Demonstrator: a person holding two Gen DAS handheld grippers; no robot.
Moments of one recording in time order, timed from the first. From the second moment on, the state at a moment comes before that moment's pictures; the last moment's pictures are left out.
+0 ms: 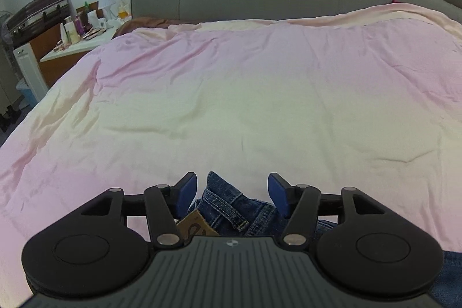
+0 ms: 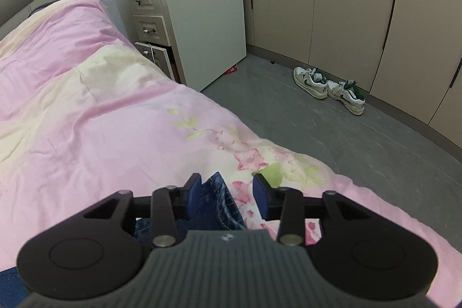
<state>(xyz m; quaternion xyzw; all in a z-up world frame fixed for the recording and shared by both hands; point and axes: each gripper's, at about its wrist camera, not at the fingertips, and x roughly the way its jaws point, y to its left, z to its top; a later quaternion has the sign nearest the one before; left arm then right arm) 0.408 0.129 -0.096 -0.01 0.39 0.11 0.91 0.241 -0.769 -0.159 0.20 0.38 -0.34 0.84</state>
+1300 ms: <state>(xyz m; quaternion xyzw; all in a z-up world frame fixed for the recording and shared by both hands) 0.198 -0.037 -0.211 0.33 0.59 -0.07 0.73 0.058 -0.752 -0.173 0.38 0.36 -0.32 0.79</state>
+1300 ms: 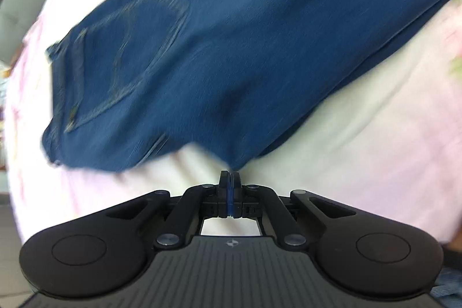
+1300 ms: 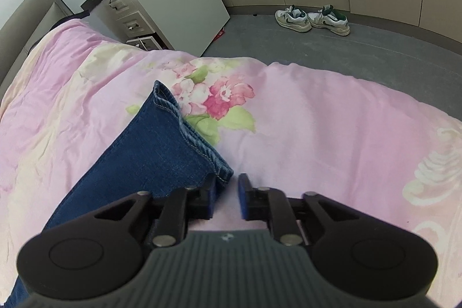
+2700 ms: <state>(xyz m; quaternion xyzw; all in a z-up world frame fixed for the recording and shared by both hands) 0.216 -0.281 -0.193 0.20 0.46 -0.40 0.76 0.153 -0.690 0.019 0.40 0.25 -0.09 0.88</state>
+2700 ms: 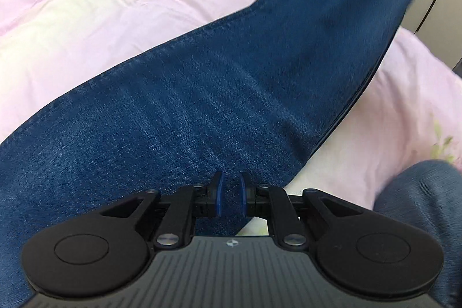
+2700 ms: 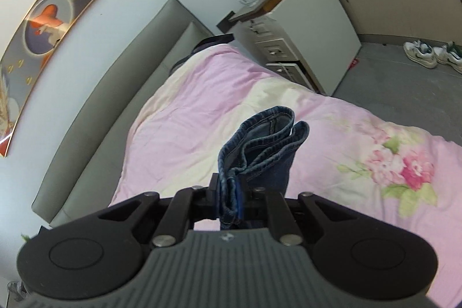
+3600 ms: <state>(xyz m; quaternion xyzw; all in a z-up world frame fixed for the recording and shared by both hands) 0.266 0.174 -0.070 -0.05 0.43 -0.17 0.88 0.387 -0.115 -0.011 0.28 0.46 0.20 0.82</state>
